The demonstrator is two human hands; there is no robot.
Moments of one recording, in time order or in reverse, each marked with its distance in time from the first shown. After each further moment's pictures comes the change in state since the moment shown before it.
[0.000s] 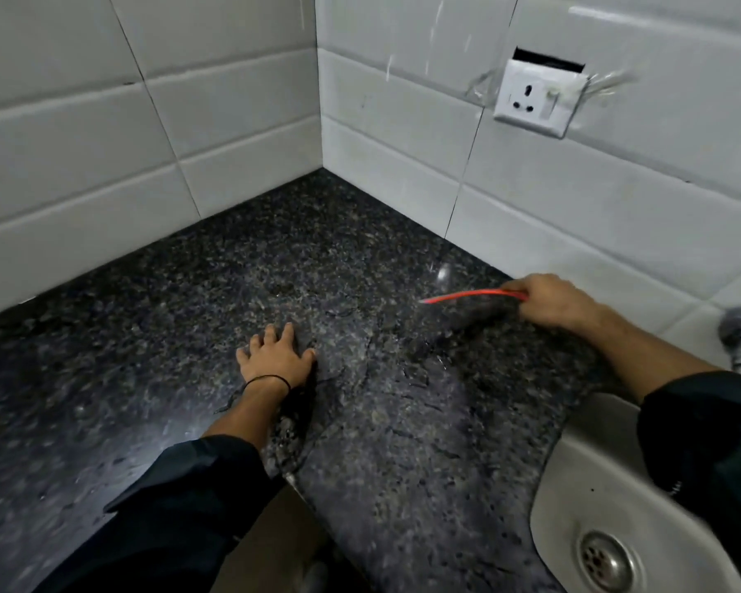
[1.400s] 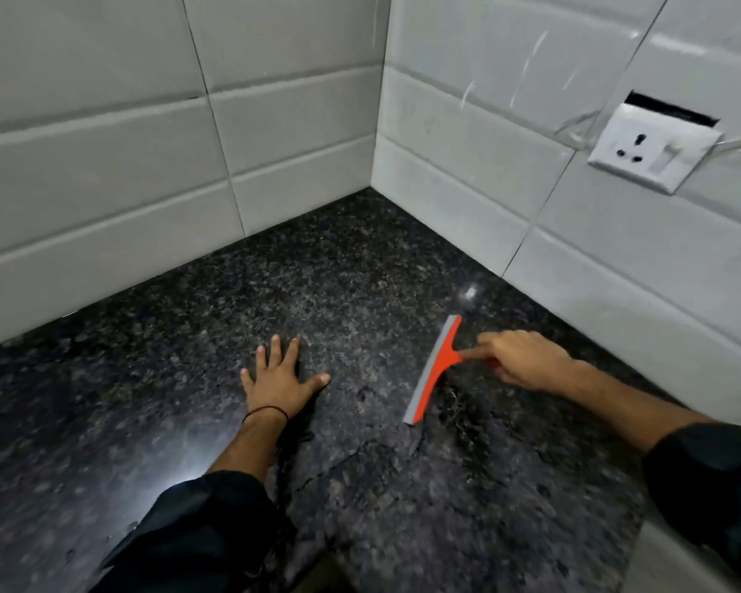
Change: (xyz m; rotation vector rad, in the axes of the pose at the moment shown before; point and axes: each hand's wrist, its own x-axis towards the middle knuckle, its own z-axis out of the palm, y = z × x) left_hand 0.081 -0.074 -0.012 -0.241 0.046 0.045; right_hand 0.072 -0.113 0.031 -0.426 -0.115 -0.502
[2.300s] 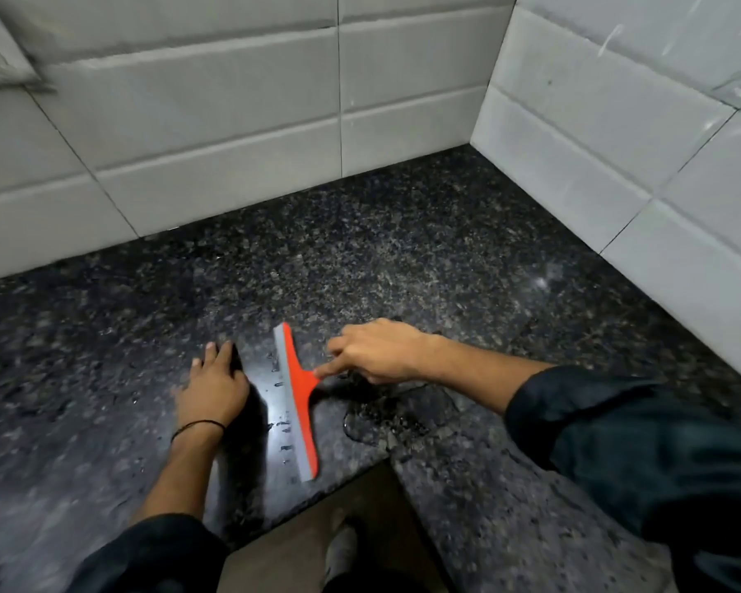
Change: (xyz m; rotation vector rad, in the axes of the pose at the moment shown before) left_hand -0.133 -0.178 -0.024 -0.068 0.178 -0.387; right_hand 0.064 -0.267 -0.030 -0.147 0.145 -0.878
